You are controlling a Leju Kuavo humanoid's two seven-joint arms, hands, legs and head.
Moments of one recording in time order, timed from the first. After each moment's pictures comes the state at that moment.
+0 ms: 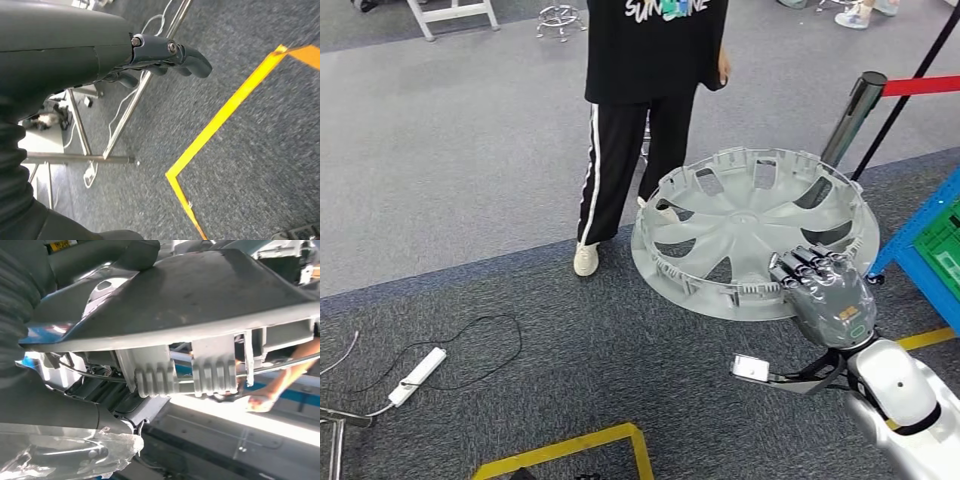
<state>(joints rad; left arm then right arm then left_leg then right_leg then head) -0.06 -0.22 0.77 -0.19 -1.35 0.22 0.15 -0.10 -0.54 0.35 -1.79 1.33 -0.51 -0.07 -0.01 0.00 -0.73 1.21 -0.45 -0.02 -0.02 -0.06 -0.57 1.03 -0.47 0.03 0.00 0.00</state>
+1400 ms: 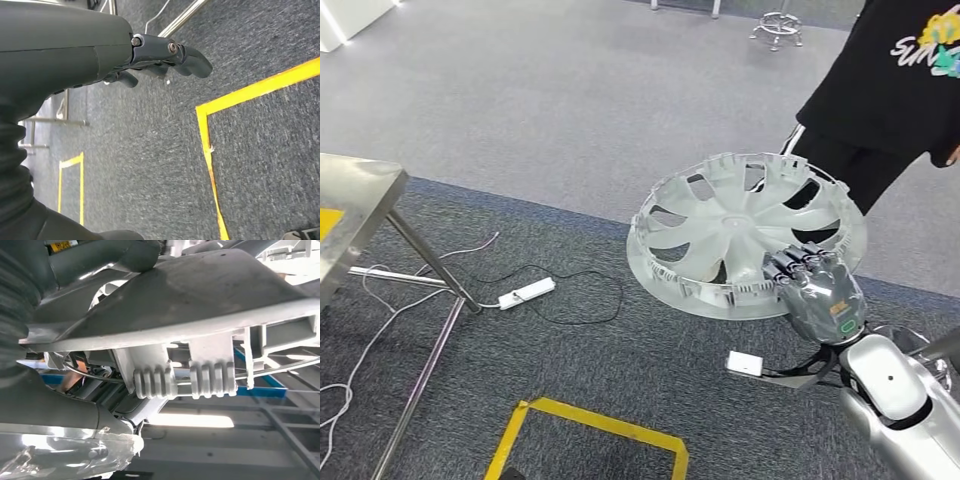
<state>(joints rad) -0.05 -0.20 0.81 -0.19 -1.33 0.20 0.14 -0.14 -0.54 0.40 -1.76 1.31 -0.47 -0.05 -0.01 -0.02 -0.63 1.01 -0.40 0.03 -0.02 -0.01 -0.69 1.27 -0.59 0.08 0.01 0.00</state>
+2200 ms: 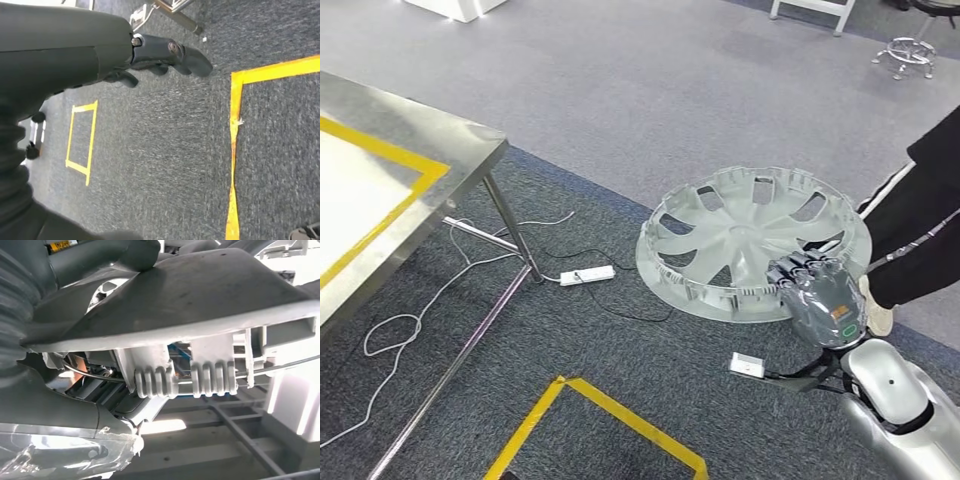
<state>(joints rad) -0.05 -0.18 0.81 -0.19 -1.35 0.18 0.14 -0.09 -0.55 0.37 -1.76 1.31 -0.47 -0.03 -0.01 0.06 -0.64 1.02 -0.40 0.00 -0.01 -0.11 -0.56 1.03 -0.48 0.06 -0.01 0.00</state>
